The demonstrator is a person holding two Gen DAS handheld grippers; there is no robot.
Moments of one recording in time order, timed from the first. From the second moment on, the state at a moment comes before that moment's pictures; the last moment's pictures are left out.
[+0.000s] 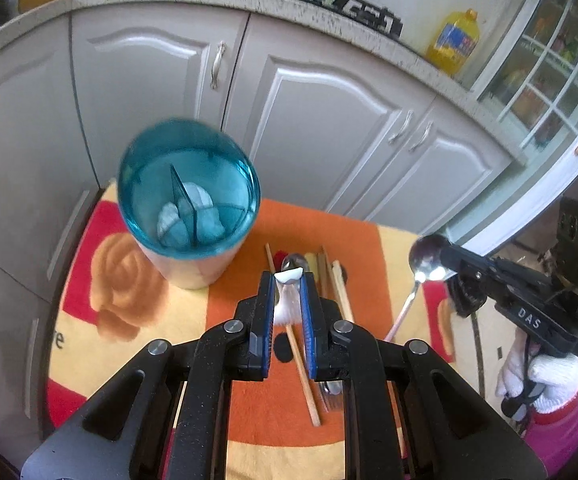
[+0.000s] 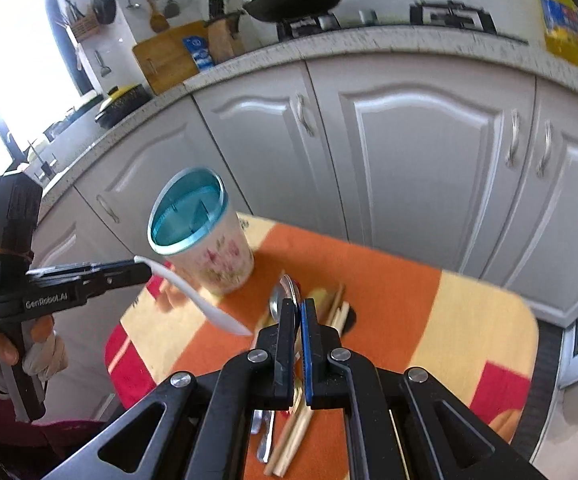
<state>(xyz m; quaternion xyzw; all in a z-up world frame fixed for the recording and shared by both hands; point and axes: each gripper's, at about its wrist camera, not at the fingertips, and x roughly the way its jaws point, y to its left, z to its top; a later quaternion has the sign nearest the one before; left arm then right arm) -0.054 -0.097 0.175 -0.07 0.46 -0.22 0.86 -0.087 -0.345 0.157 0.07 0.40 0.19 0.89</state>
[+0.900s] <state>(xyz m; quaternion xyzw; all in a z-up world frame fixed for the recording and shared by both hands) 0.023 -0.035 0.224 -0.05 0.40 -0.11 0.91 0.046 -0.233 0.235 -0.04 0.30 0.15 0.94</state>
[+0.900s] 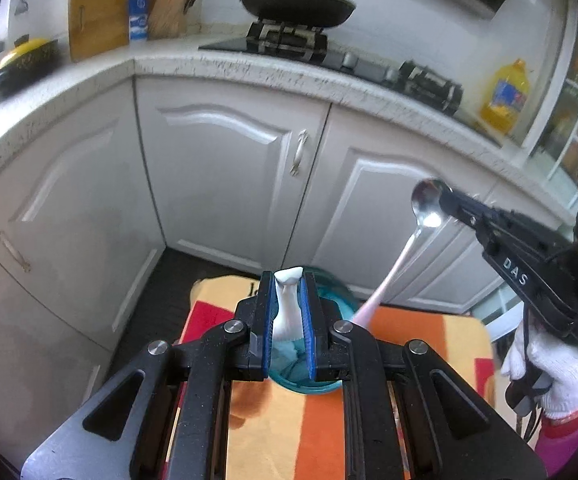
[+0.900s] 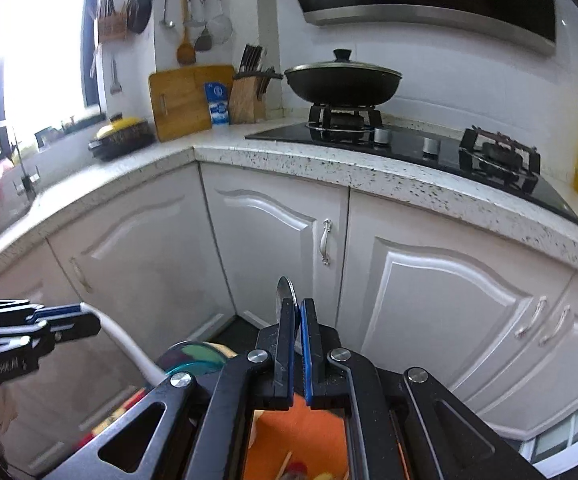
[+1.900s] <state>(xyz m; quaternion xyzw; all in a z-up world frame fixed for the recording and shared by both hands) 0.033 0.025 0.162 -0.14 0.46 -0.07 0.88 0.062 -0.179 0.160 -0.10 0.37 0.22 0.90</state>
